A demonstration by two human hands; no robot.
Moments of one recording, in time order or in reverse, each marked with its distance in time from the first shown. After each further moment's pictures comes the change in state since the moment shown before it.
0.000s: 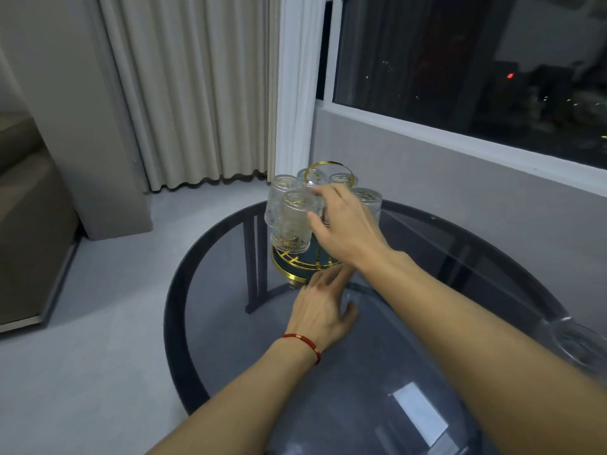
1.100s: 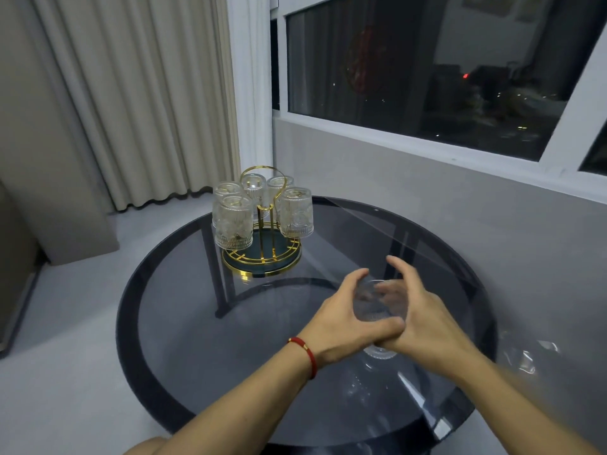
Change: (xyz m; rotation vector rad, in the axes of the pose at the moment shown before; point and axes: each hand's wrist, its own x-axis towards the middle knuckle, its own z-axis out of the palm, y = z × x) left_hand -0.025 0.141 0.024 -0.618 -0.396 -0.220; right_hand -0.231 0.110 -0.096 0.306 -0.151 0.393
